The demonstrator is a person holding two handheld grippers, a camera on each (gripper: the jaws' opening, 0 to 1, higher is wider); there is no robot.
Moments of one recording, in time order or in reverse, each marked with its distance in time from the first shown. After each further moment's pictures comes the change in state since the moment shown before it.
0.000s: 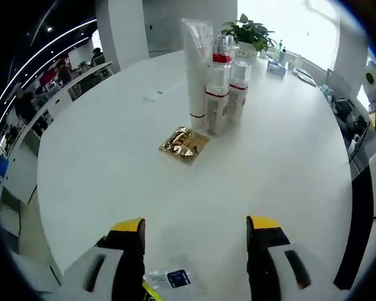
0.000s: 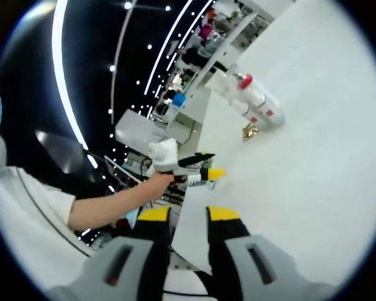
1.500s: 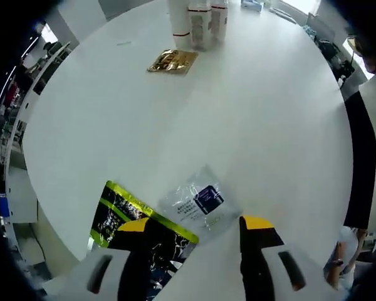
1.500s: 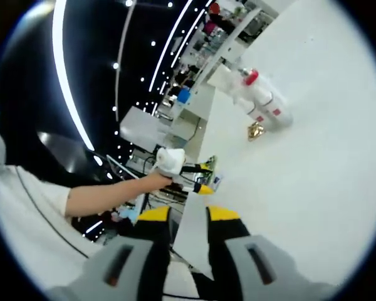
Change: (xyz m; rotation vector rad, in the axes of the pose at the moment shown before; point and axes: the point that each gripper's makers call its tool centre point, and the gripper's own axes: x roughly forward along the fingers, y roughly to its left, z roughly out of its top) left arm -0.011 0.042 -0.083 0.219 0.402 -0.062; right arm 0.008 -0.006 0.006 0.004 0.016 0.029
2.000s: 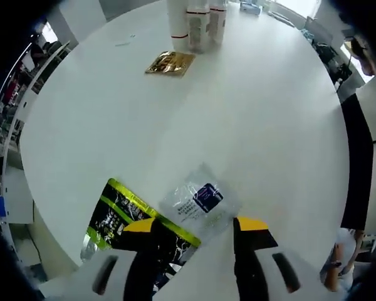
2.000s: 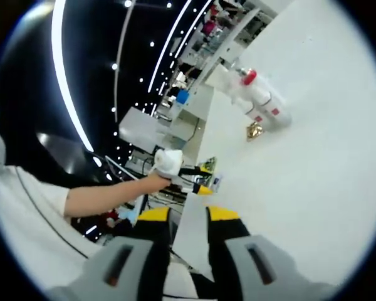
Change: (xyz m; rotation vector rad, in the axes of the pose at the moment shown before) left arm -0.003 -0.009 0.002 0.005 -0.033 -0.031; right arm 0.002 -0.002 0.001 0.006 -0.007 -0.006
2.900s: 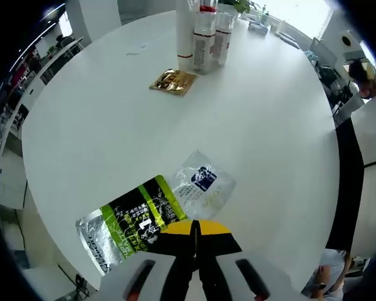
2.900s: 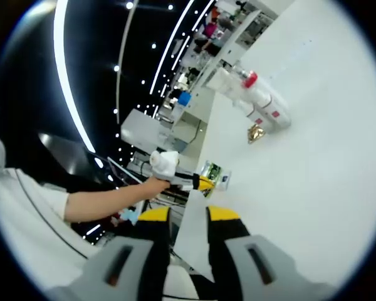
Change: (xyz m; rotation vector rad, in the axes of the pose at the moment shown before) left arm -0.015 -0.008 0.017 -0.117 -0.106 -0.033; right arm -0.004 0.001 0.002 -0.005 -0.015 0.015
